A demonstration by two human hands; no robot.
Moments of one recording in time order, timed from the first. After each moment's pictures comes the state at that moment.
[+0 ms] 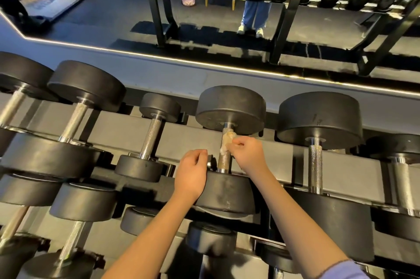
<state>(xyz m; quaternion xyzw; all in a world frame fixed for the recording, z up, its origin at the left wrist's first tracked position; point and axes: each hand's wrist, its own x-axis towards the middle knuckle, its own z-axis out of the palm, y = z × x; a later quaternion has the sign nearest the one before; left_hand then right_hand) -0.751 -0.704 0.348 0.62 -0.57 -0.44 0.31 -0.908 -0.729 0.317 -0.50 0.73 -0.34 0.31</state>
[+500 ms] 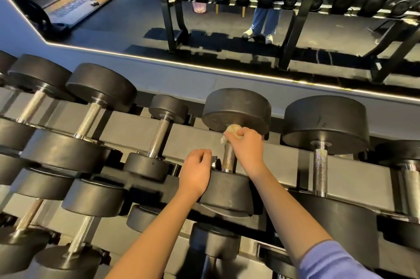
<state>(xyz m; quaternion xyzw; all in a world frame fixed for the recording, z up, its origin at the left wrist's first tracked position) -0.751 -0.705 0.344 0.64 -0.57 -0.42 0.29 -0.895 -0.749 0.322 -0.48 0.76 -0.35 0.26</state>
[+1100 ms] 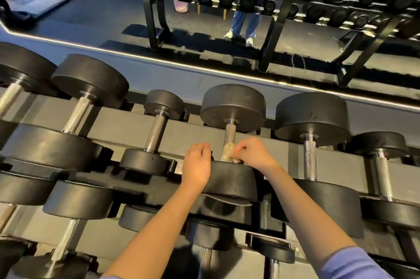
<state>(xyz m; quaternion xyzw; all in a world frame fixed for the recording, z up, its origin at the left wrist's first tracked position) -0.740 -0.708 0.329 0.61 -0.58 -0.44 0.32 -0.906 -0.709 0.344 -0.54 0.73 -0.20 0.37</state>
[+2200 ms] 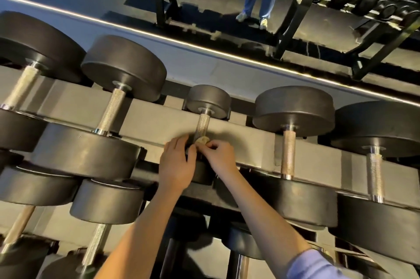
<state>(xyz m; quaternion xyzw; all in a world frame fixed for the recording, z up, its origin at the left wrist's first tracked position) -0.565 -0.786 0.279 0.63 -0.68 -0.29 0.24 -0.689 -0.789 0.288 -0.43 0.73 -0.33 0.41</state>
